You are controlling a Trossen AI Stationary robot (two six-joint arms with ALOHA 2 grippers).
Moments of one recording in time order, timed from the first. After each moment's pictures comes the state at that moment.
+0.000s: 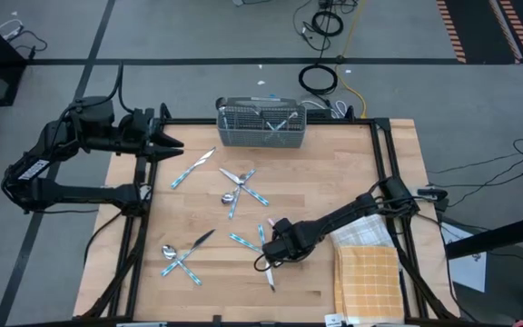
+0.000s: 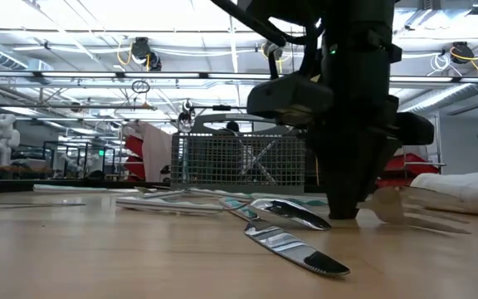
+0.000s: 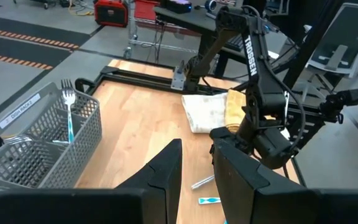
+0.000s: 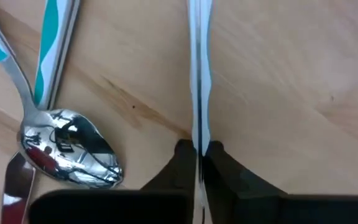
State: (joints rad) left arm 0.34 0.84 1.38 -0.88 0.31 -0.05; right arm 0.37 2.12 1.47 -0.85 0.03 1.38
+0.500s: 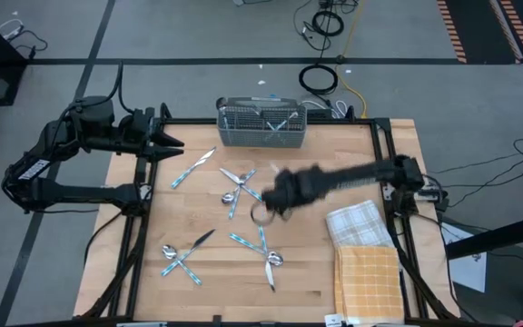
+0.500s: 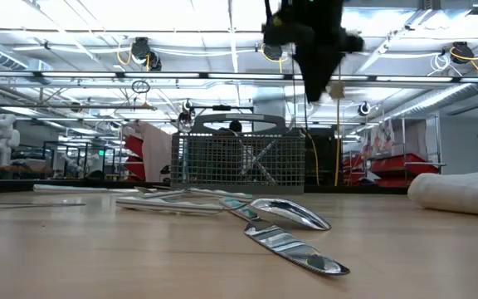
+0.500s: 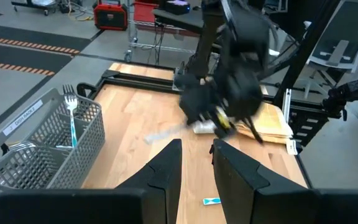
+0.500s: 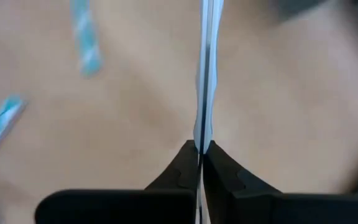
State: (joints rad) left arm 0.34 0.84 1.38 -0.88 0.31 -0.01; right arm 0.10 1.93 1.77 -1.45 0.39 0.91
